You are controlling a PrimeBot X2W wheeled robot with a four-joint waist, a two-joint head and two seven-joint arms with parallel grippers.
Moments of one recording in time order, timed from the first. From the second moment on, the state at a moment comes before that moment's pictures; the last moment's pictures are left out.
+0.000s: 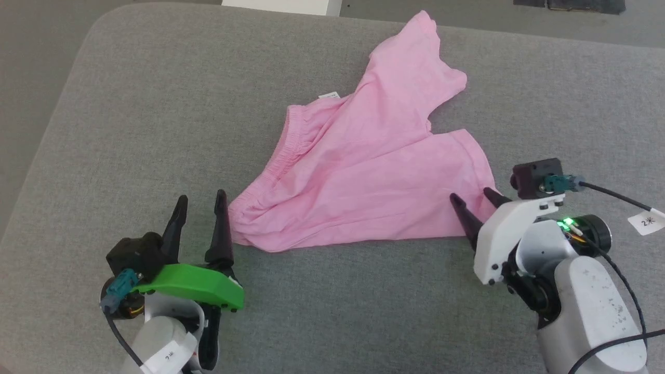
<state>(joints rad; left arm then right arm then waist) -0.17 0.16 -0.18 0.15 -0.46 0.05 -0.22 -0.33 -0.05 0.07 0.20 0.20 0.13 0.48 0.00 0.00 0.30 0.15</state>
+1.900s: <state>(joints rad) -0.18 0.19 -0.22 0.16 -0.48 0.05 -0.18 0.10 -0.05 -0.05 -0.15 0.15 0.13 0.51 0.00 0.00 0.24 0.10</state>
